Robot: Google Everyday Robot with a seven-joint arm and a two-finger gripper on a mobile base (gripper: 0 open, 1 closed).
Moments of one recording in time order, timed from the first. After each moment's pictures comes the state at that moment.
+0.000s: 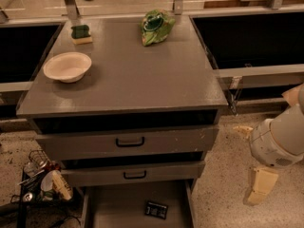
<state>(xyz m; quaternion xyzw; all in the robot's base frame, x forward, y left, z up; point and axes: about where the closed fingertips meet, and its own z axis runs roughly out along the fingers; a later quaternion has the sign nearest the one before) 0.389 -0.225 0.757 -0.66 0.73 0.07 0.16</state>
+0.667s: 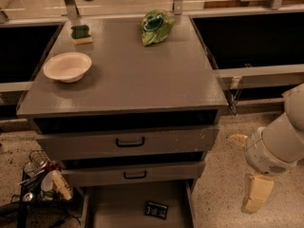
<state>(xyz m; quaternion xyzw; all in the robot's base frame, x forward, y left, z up) 0.380 -0.221 0.735 -0.66 0.74 0.07 0.12</state>
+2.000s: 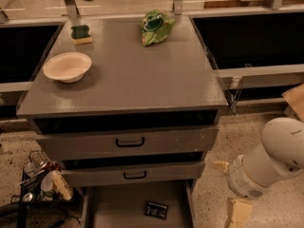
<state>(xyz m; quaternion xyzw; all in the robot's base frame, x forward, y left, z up) 0.349 -0.190 0.651 -0.66 0.73 0.16 0.12</state>
